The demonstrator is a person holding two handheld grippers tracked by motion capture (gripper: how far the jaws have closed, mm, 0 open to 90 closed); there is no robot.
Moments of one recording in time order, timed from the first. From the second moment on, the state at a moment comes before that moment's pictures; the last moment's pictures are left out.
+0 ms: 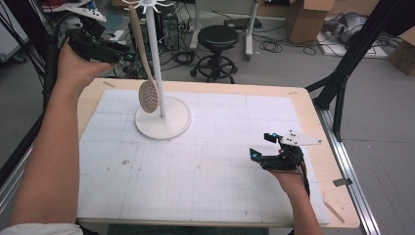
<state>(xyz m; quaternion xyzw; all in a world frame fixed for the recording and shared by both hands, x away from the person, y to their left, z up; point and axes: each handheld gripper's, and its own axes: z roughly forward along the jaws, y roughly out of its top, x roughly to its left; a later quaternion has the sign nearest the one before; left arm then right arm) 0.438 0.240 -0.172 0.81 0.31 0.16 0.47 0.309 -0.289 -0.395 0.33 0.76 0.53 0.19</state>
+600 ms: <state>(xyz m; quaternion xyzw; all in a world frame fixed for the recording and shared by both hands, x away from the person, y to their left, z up) 0.386 0.252 -0.191 0.80 0.24 0.14 0.52 0.308 -0.286 -0.394 0.32 0.76 0.53 0.19</state>
